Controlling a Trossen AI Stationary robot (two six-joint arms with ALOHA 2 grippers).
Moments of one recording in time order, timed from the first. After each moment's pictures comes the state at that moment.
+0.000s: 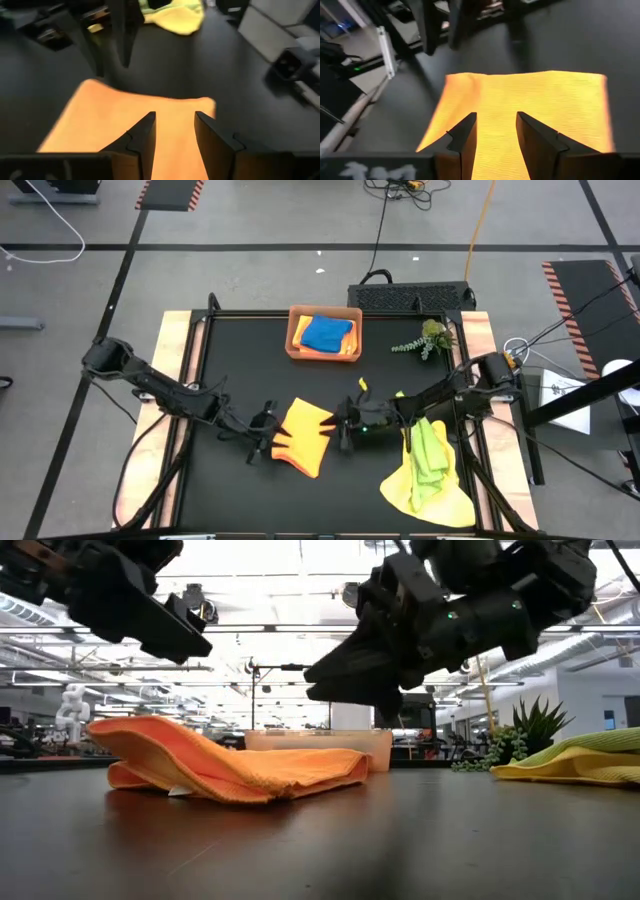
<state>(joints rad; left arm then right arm) -0.35 1.28 0.49 0.31 -0.06 -0.08 0.20 1.81 0.71 0.76 0.08 0.42</state>
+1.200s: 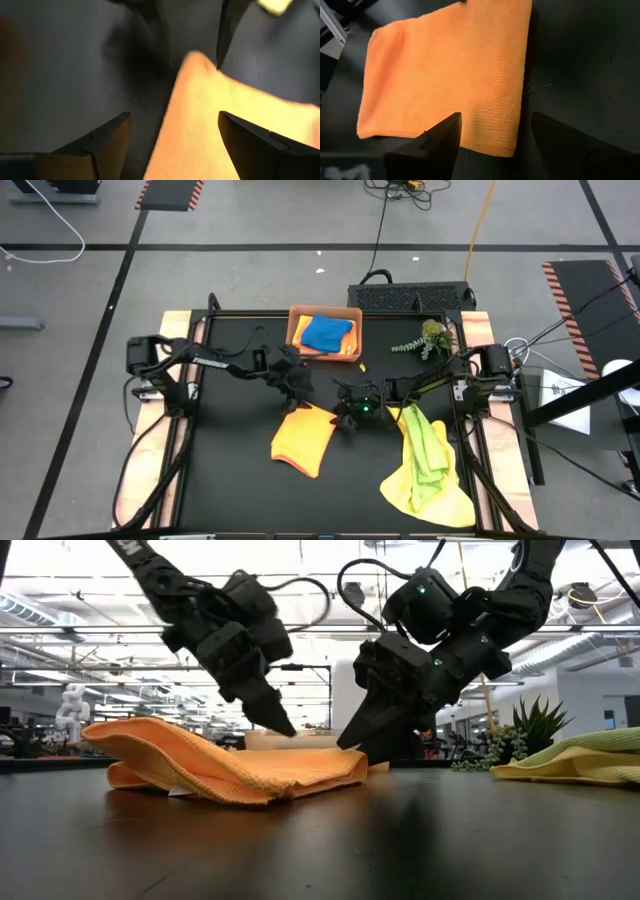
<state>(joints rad) 0.23 1.66 0.84 0.01 0.45 0.08 -0.01 1.80 0.71 0.44 -0.19 0.51</state>
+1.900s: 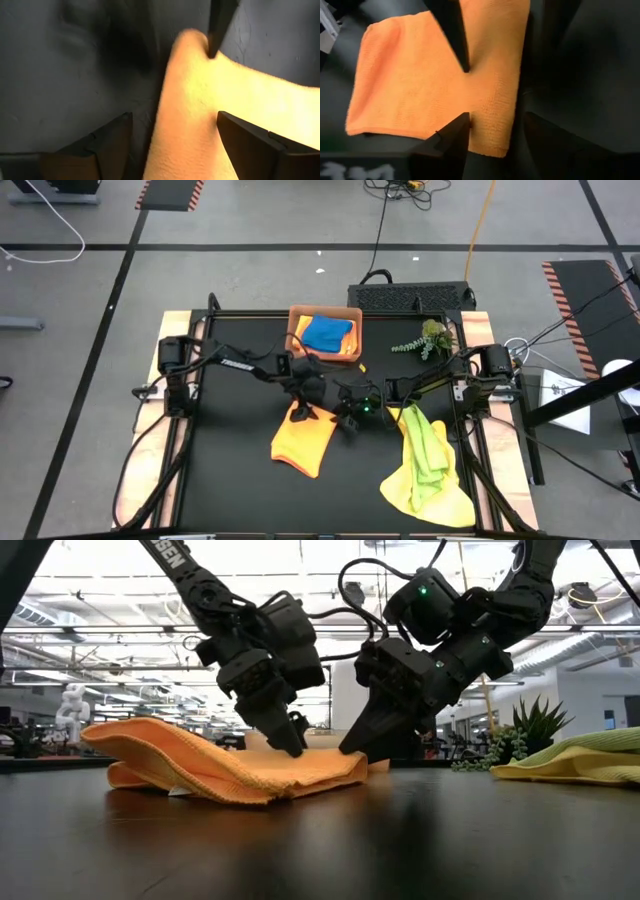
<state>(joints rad) 0.19 1.89 1.05 -0.16 0.50 0.17 -0.01 1.80 0.70 0.44 -0.16 0.46</state>
